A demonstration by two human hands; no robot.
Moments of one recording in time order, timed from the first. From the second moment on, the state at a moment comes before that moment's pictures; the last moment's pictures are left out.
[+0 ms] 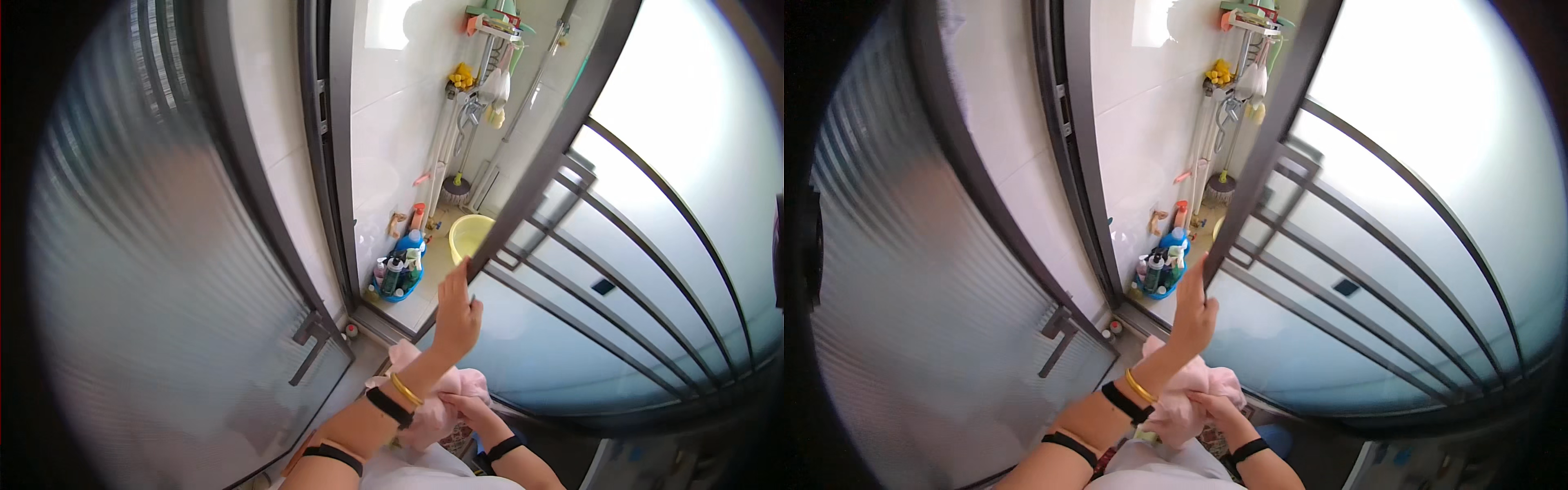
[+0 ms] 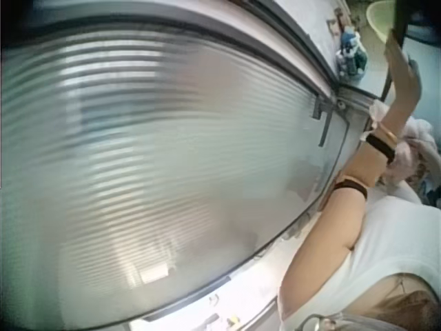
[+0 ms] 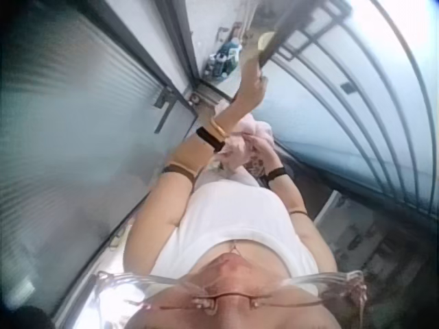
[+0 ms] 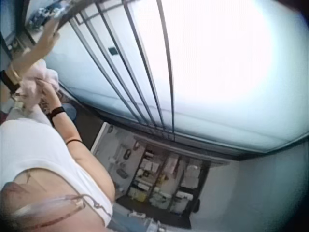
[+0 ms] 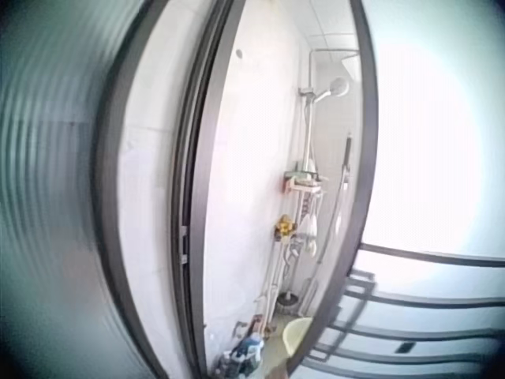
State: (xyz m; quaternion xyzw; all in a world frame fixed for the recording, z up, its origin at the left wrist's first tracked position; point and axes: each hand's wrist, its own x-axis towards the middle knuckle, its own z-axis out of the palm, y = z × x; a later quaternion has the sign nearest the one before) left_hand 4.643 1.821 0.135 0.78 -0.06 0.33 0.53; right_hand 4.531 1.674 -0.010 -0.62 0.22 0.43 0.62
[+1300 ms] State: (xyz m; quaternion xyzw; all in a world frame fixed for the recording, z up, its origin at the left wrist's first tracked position) left_hand 4.869 1.861 0.079 0.69 -0.05 0.05 0.72; right_hand 4.802 1.634 0.055 -0.48 0.24 -0.03 0.84
